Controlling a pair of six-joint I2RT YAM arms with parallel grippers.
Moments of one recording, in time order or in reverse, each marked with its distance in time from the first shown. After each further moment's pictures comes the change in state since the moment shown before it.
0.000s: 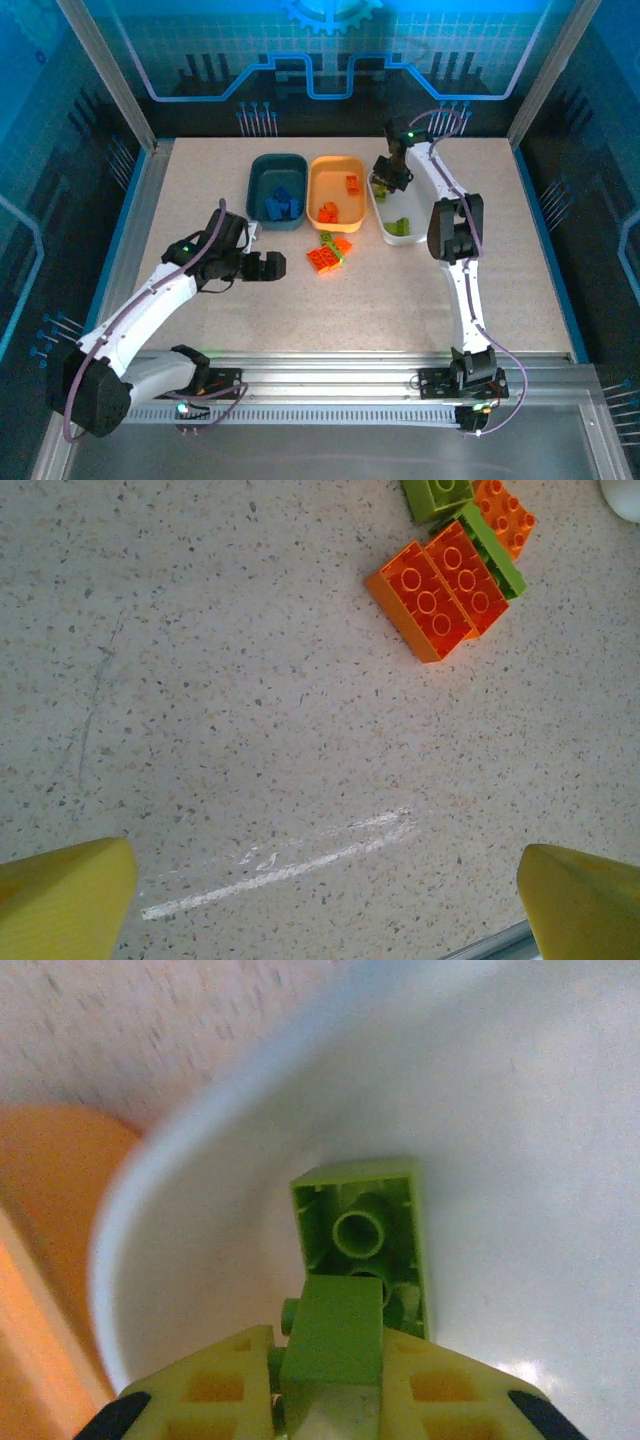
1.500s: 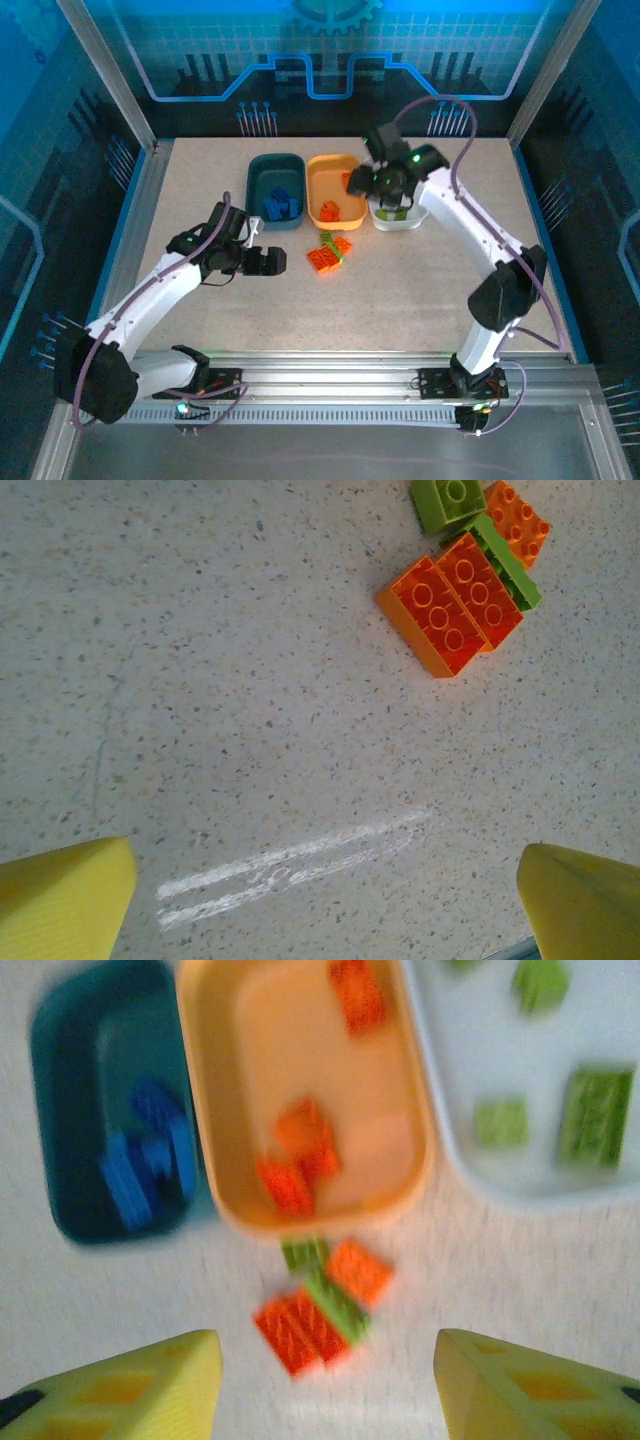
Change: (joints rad) left arm 0.029 0.084 0.038 0.017 0.019 0.056; right arm 0.335 -0.808 -0.649 0.037 0.181 0.063
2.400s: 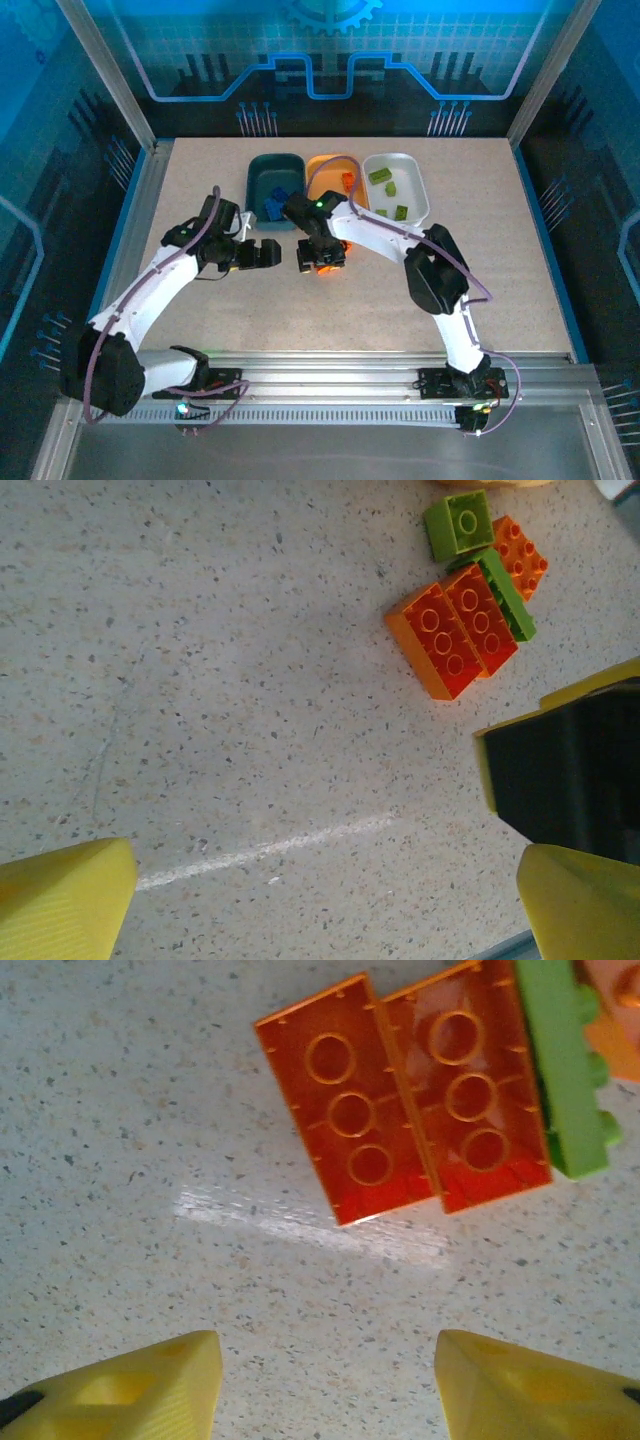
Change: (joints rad) left arm 0.101 0.017 0.018 -0.012 0.082 -0.008; right arm 0.302 0.406 0.074 -0.116 -0.083 -0.070
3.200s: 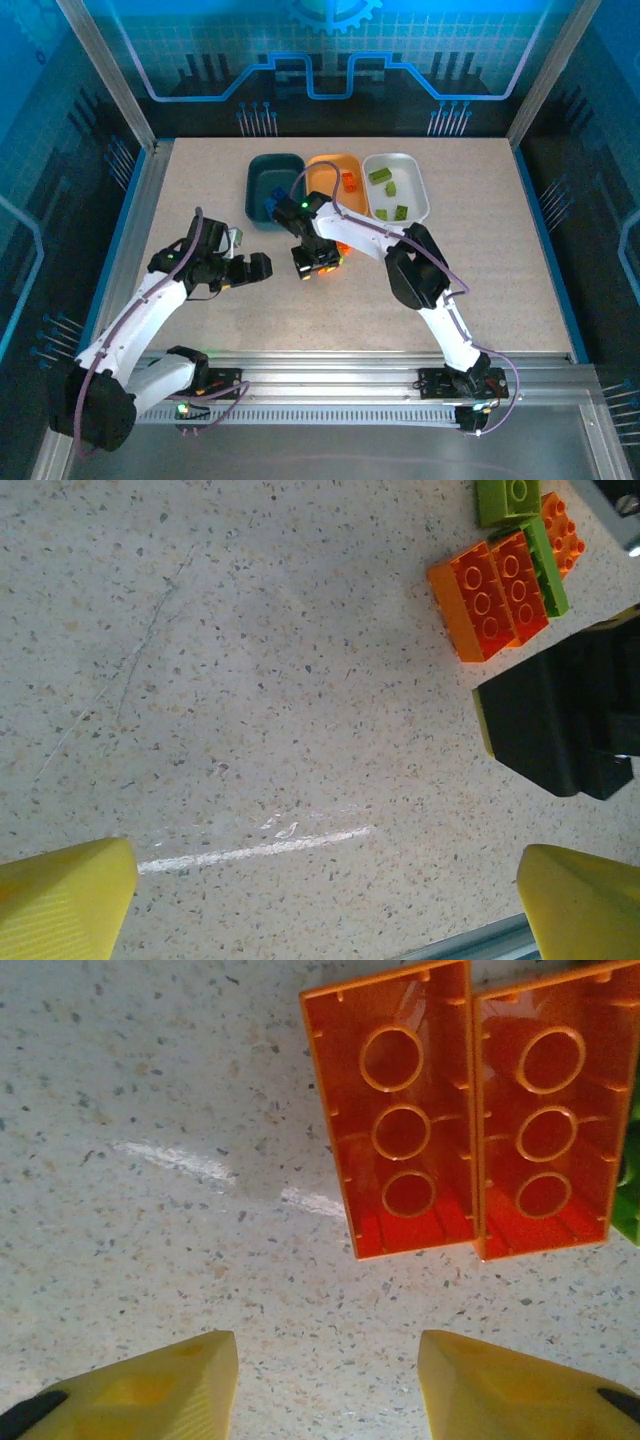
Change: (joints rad) left arm 0.021 -0.177 -0.138 -0.035 -0.004 -0.113; right arm 0.016 0.132 0.126 -0.108 0.020 -0.152
